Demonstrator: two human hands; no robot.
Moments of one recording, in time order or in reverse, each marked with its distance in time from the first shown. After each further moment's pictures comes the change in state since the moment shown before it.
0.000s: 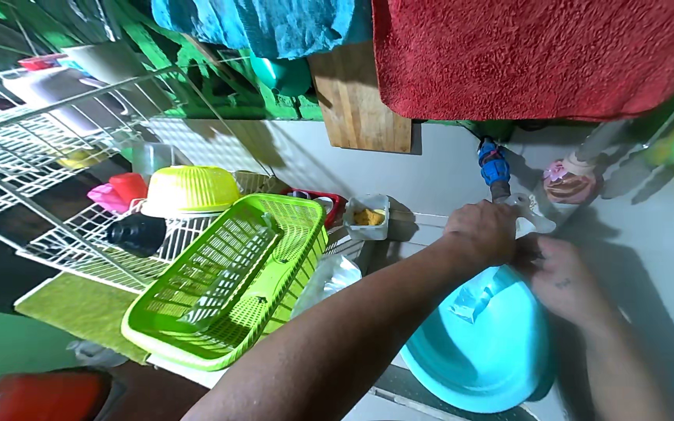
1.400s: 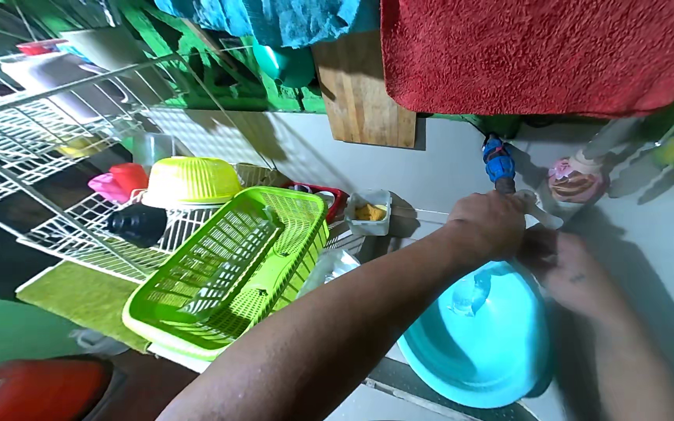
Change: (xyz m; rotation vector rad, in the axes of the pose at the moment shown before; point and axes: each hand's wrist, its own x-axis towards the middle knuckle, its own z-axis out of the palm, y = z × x) left_hand -0.006 0.002 -0.013 0.086 -0.019 0.038; right_hand 0.008 0.003 -0.010 0.011 -0.076 -0.007
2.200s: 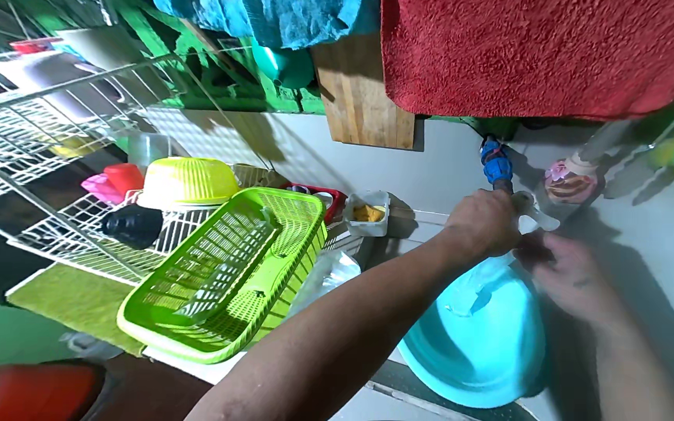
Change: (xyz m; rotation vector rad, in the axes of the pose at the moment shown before) left_hand 0.019 -0.014 0.018 -0.307 0.150 0.004; right_hand -0.007 0.007 0.001 0.025 0.030 0.010
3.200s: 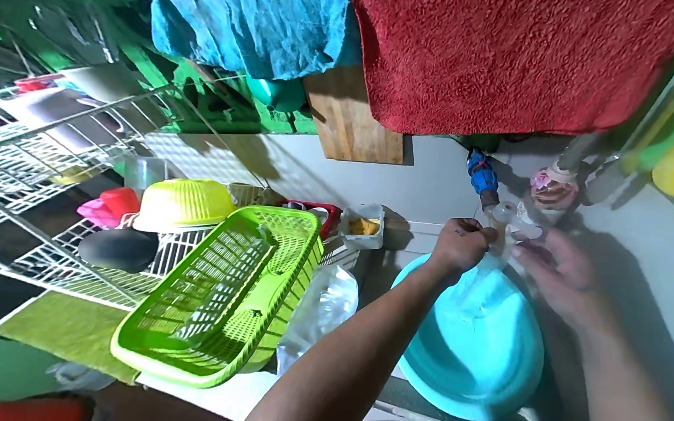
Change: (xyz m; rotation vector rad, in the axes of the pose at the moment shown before) left_hand -0.012 -0.030 0.042 -0.956 0.092 -0.122; right_hand -0.005 0.003 0.005 0.203 0.196 0.054
